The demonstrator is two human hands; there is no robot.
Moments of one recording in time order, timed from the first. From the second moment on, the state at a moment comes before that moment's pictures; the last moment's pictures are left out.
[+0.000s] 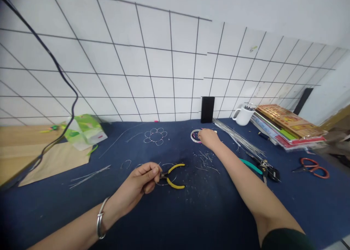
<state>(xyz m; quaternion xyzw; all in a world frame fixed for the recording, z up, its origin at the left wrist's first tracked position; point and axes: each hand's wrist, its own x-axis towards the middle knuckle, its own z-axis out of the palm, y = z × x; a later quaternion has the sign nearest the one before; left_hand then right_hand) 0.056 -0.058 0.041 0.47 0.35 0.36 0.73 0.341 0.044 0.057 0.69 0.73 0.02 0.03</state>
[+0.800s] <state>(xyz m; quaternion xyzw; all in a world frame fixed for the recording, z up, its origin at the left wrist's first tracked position) 0.040 -0.062 0.035 0.49 0.33 0.33 0.74 0.320 0.067 0.068 0.70 0.72 -0.01 0.04</state>
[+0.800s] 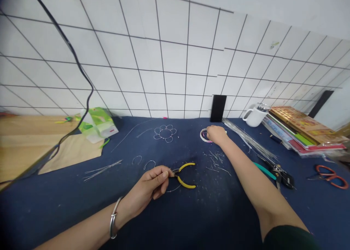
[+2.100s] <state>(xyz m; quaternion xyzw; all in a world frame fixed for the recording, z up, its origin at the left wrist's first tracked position) 0.038 -0.066 0.031 0.63 0.33 0.28 0.64 0.222 -0.068 0.042 0.41 0.59 -0.59 -0.38</state>
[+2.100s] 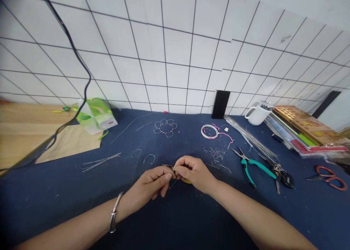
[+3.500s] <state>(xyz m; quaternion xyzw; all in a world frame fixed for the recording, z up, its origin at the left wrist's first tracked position) 0.039 -0.065 0.023 0.62 0.37 0.29 0.63 0.212 -0.068 0.035 0.45 0.54 -0.60 -0.39</state>
